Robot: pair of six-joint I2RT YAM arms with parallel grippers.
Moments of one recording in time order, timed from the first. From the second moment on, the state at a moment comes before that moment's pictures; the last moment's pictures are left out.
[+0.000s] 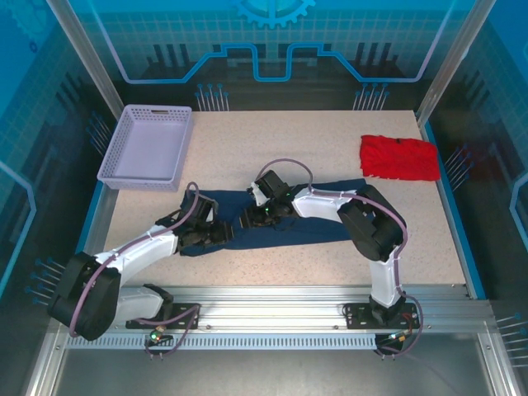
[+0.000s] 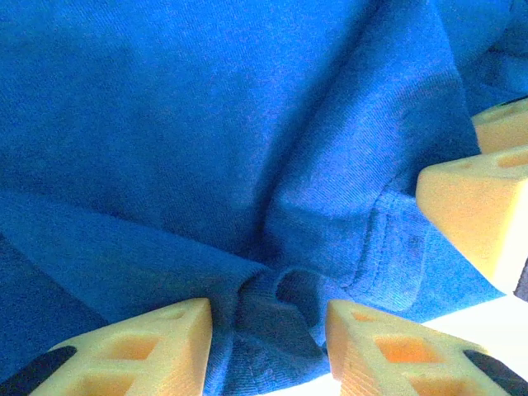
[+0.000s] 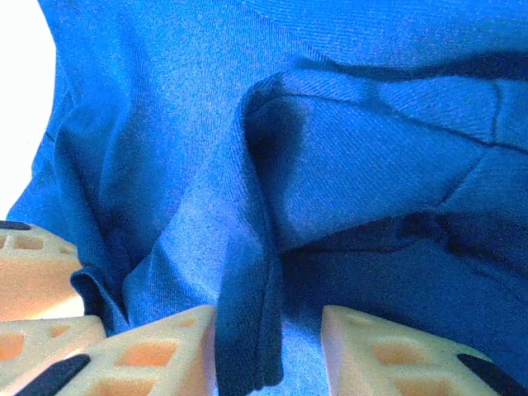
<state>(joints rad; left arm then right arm) -0.41 1.24 0.56 -0.37 0.18 -0.65 0.76 1.98 1.23 -0.25 -0.42 0.57</state>
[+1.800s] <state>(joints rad) -0.41 1.04 0.48 -0.46 0.23 -0.63 0.68 1.97 1.32 -0.45 -0.47 0.58</state>
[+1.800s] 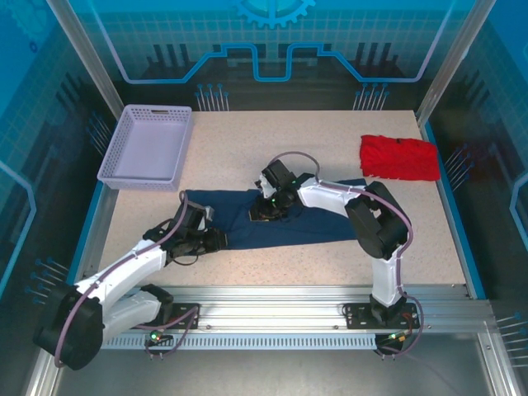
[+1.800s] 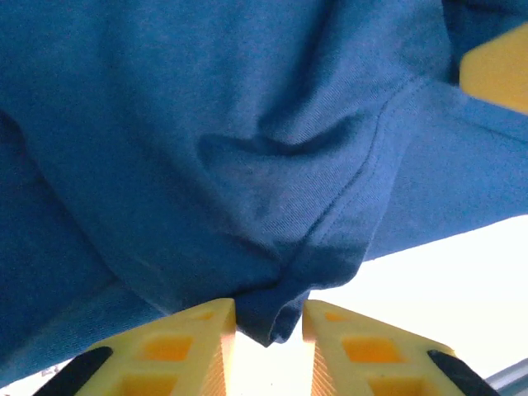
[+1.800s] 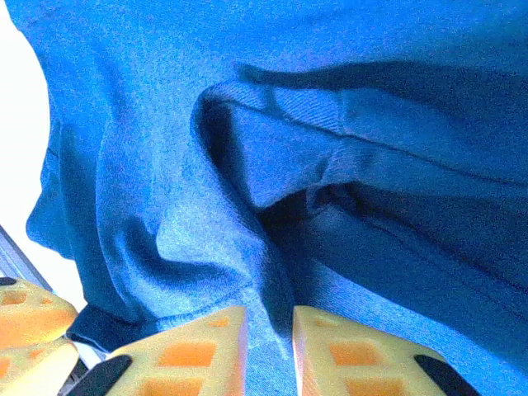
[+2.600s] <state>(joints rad) -0.31 1.22 0.49 -0.27 0.33 -0.66 0.75 2.10 1.49 -0.44 -0.41 0.48</state>
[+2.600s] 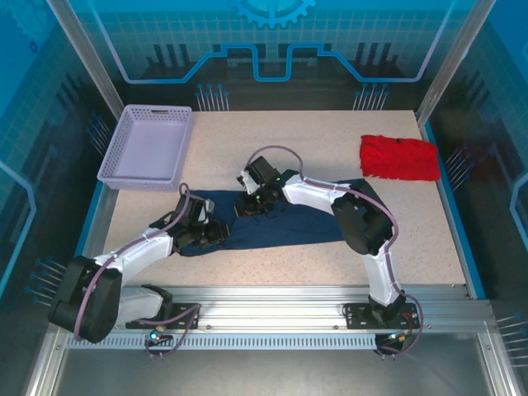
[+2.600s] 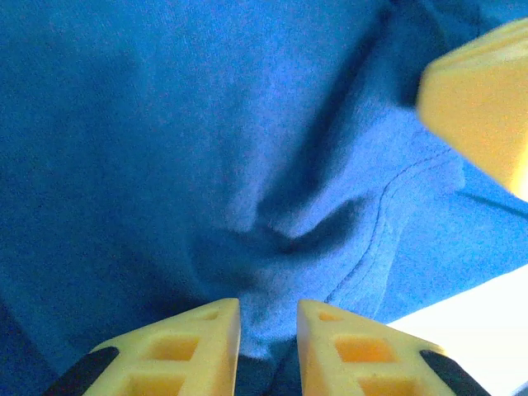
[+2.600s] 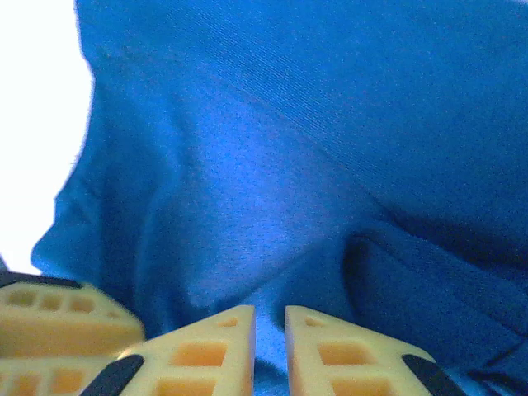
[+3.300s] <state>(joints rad) -0.36 1.13 0.44 -0.17 0.38 -0.67 0.68 2.00 1.41 -0.50 -0.42 0.45</state>
